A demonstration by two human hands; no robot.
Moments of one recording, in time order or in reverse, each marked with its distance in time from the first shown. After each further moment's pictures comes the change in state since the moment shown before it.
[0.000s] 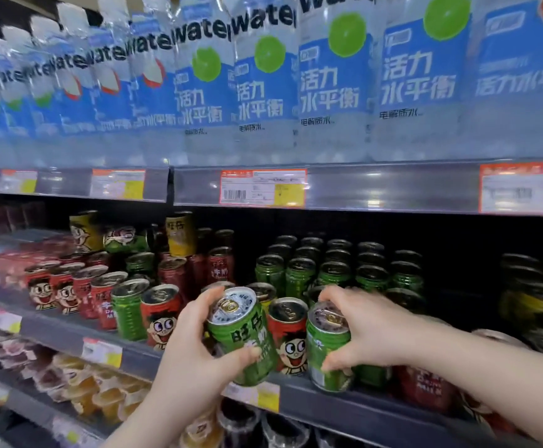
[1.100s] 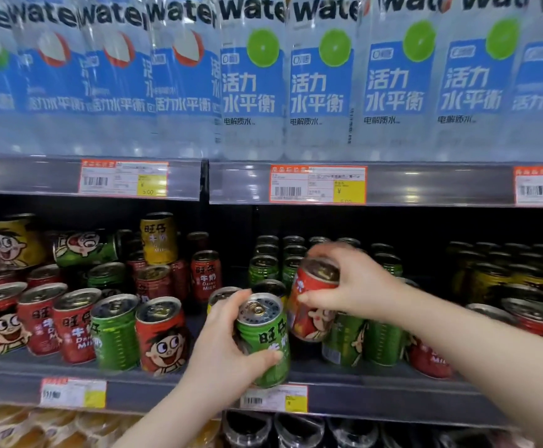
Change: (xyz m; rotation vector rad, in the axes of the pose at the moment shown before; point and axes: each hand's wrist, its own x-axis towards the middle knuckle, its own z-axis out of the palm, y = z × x) left_hand 0.049 -0.055 -0.018 -0.029 -0.331 0.083; right_hand 0.037 -0.063 -0.014 0.290 0.313 0.223
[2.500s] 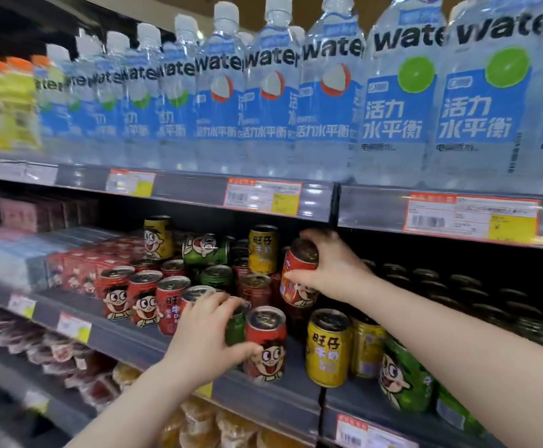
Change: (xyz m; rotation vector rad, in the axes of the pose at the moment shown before) left_hand 0.007 -0.074 -0.129 0.833 0.147 -0.048; right_hand 0.110 -0.107 0.079 0.054 0.022 -0.161
